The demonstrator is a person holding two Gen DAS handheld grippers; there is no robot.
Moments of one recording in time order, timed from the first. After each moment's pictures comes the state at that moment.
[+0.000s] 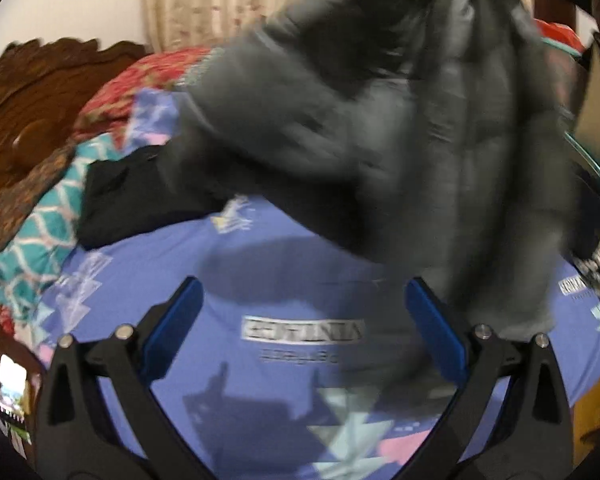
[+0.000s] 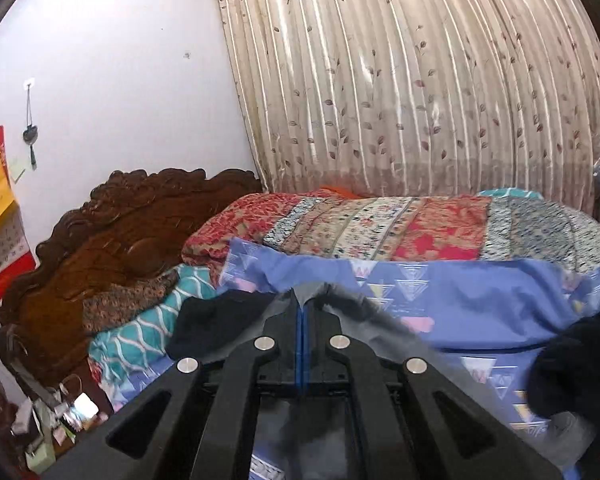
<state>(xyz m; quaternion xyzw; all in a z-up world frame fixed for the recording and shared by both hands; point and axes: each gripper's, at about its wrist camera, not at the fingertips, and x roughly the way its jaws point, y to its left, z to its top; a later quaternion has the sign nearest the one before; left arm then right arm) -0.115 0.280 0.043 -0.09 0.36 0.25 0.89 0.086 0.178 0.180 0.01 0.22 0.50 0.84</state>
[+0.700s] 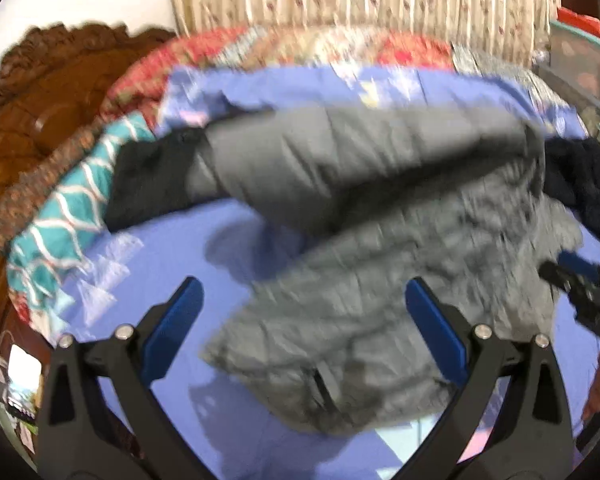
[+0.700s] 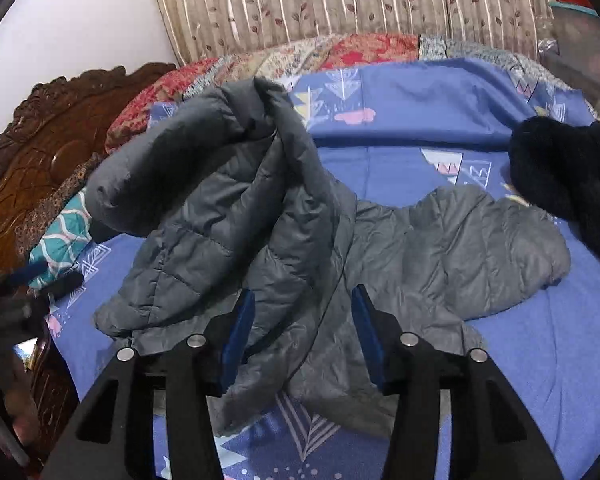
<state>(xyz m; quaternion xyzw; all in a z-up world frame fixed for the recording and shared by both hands) -0.130 0.329 0.016 -0.07 0.36 0.31 0.88 0.017 0.131 -0.057 -0.03 0.36 0.39 0.84</state>
